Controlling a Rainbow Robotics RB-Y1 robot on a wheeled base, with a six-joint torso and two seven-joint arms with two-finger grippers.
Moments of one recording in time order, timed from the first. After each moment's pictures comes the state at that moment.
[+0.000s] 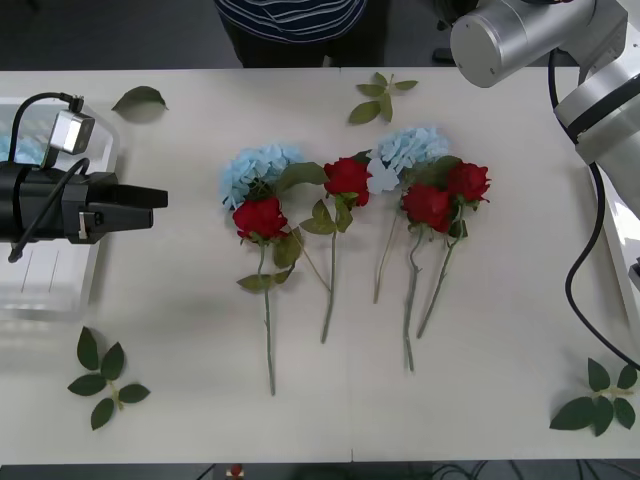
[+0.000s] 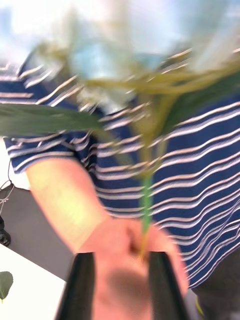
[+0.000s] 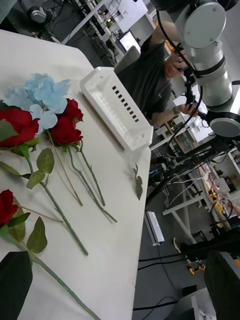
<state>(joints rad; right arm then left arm) -1.05 -0.55 0.48 -1.25 -0.62 0.21 1.31 -0.45 0.68 0.11 -1.18 2.00 1.65 -2.43</state>
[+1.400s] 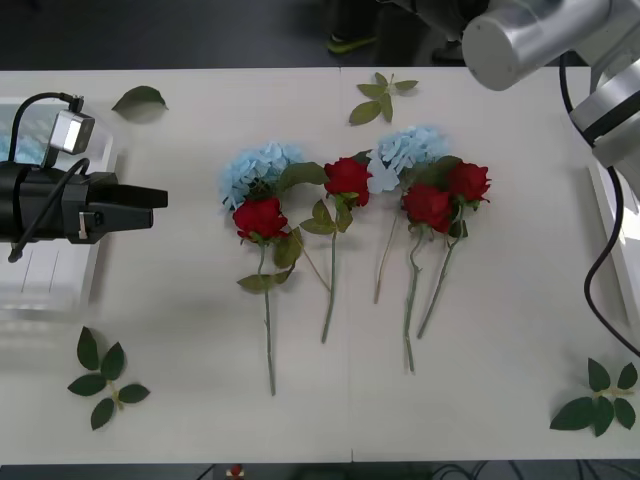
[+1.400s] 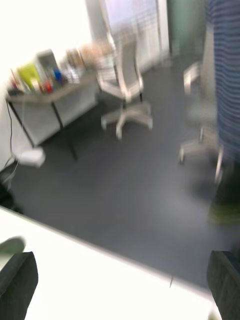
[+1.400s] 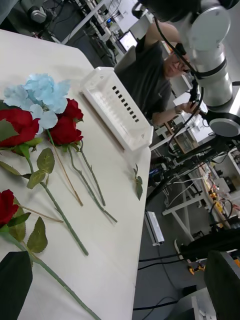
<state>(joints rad) -1.02 -0.61 0.49 -1.35 -0.73 0.47 1.20 -0.45 0.68 0.11 -1.18 2.00 1.65 -2.43</state>
